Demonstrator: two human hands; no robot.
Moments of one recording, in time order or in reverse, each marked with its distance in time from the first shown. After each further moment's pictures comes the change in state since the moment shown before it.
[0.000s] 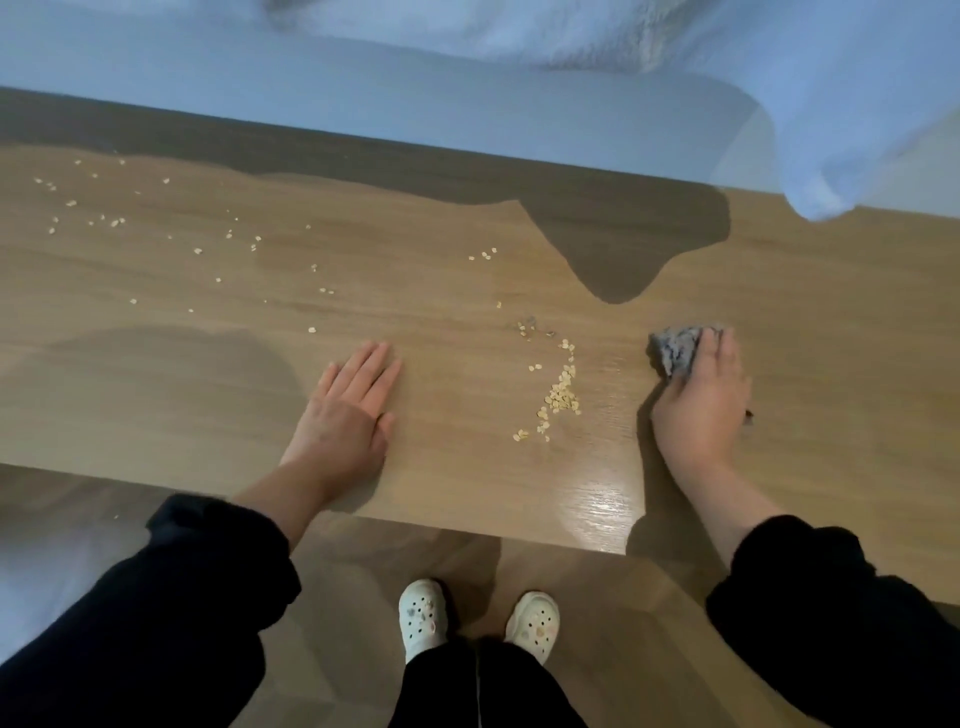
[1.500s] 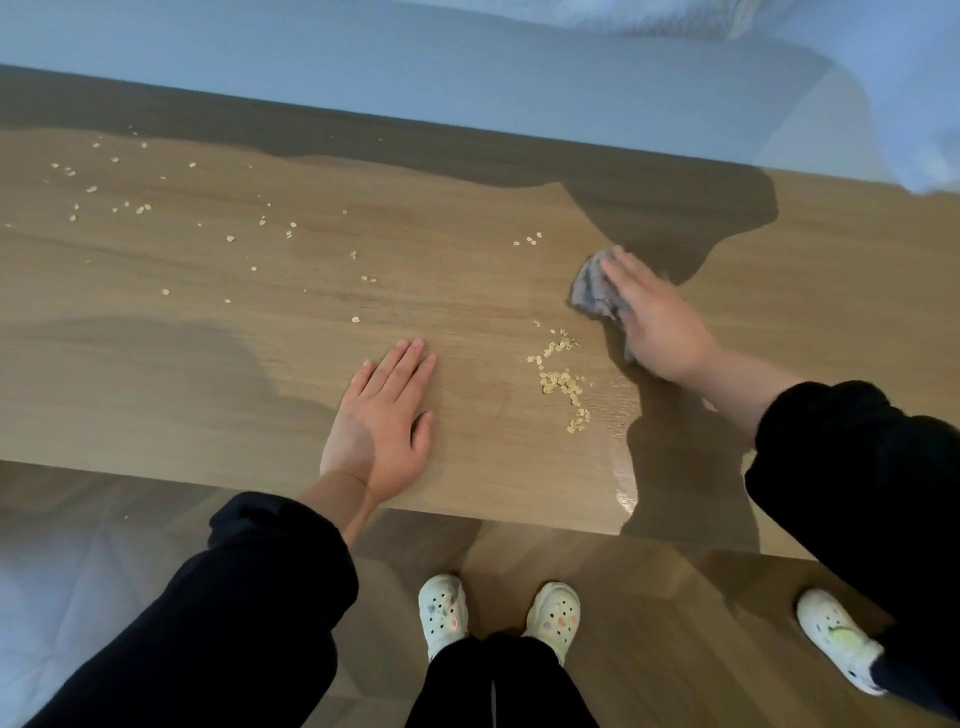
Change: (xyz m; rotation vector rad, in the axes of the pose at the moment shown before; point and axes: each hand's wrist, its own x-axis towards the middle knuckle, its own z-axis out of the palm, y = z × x) left_hand -0.011 -0.017 0.008 -0.069 0.086 0.040; right_hand 0.050 -0.080 0.021 -0.062 -0.362 -0.580
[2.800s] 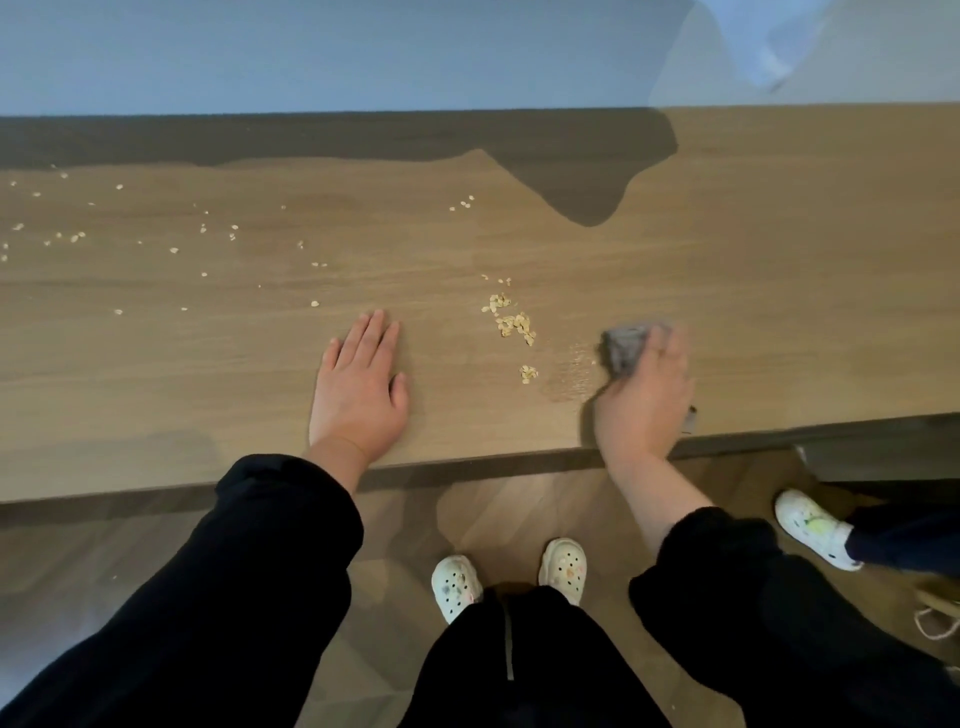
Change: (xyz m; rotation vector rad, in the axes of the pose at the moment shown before) left_hand 0.001 0.006 -0.008 0.084 -0.069 -0.008; right_hand -0.153 -0.073 0.070 0.032 0.492 0.829
